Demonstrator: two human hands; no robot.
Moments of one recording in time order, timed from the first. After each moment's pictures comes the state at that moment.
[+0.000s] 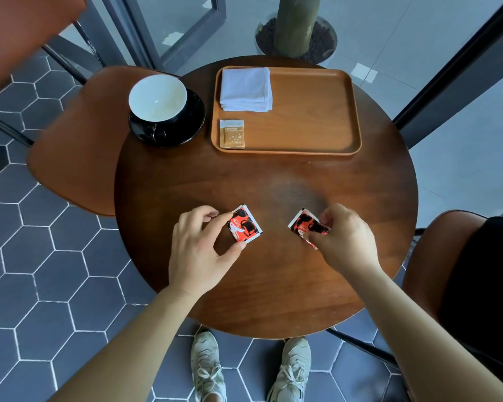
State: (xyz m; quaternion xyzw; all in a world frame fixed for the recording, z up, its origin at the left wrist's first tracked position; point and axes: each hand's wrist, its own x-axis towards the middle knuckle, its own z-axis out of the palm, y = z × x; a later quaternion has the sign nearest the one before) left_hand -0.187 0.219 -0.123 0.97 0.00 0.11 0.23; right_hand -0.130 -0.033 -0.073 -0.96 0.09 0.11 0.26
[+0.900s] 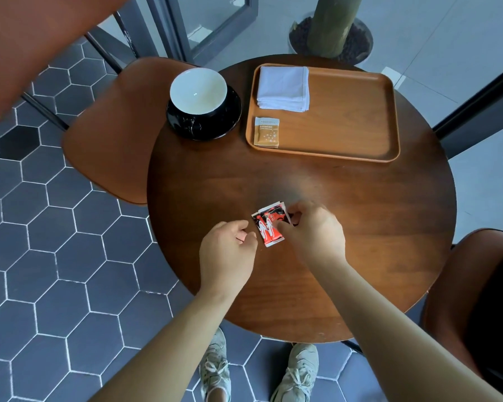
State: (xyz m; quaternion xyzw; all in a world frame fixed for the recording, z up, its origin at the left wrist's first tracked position) left_hand -0.193 0.200 -0.085 0.88 0.25 0.02 0.40; right_hand -0.123 0.061 -0.077 -0.95 0.03 0.14 0.28
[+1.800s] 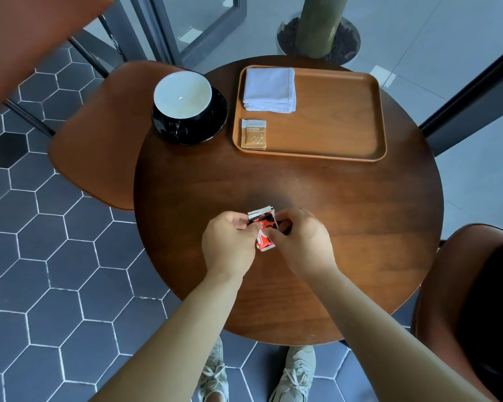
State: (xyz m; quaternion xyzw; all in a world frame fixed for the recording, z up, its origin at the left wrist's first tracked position) left_hand -0.163 0.177 -0.078 0.77 0.37 -0.02 0.51; right_hand -0.132 0.050 -0.084 -0.93 -0.01 0.14 0.34
